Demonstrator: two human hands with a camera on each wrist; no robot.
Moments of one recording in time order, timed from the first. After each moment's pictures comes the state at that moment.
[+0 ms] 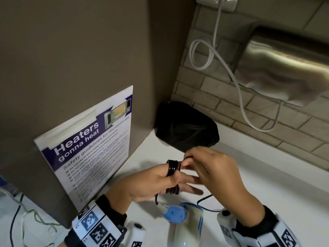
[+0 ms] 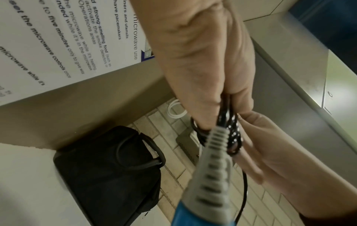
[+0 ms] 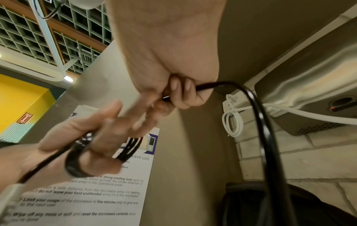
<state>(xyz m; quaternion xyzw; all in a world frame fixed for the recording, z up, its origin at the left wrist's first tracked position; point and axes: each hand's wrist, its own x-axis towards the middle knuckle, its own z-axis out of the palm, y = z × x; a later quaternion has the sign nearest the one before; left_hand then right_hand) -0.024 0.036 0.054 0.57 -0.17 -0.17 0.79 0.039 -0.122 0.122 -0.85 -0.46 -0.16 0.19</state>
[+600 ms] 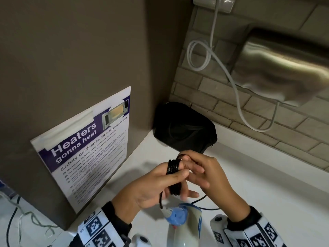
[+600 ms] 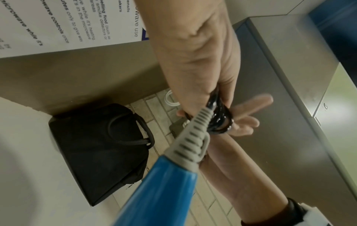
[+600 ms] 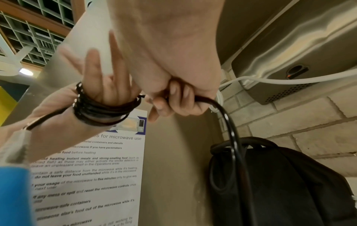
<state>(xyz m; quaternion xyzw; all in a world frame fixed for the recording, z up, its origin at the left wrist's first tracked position) -0.026 0.022 0.066 0.50 -0.16 -0.12 0.85 0.056 -0.127 0.086 -0.85 -0.42 0.01 0.33</state>
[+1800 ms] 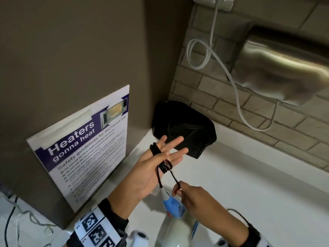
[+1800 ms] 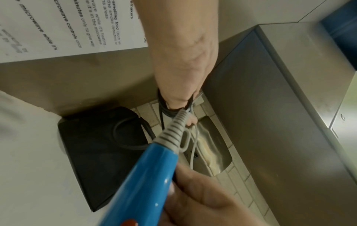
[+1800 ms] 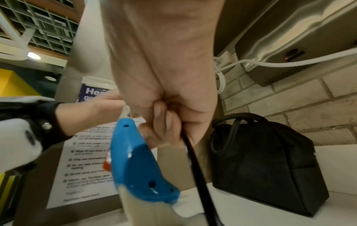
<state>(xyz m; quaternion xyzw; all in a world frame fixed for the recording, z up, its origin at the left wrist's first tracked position) -0.007 0.033 0.054 0.33 -0.03 0.03 0.94 0.036 -0.147 0.033 -0.87 -0.40 0.21 0.18</state>
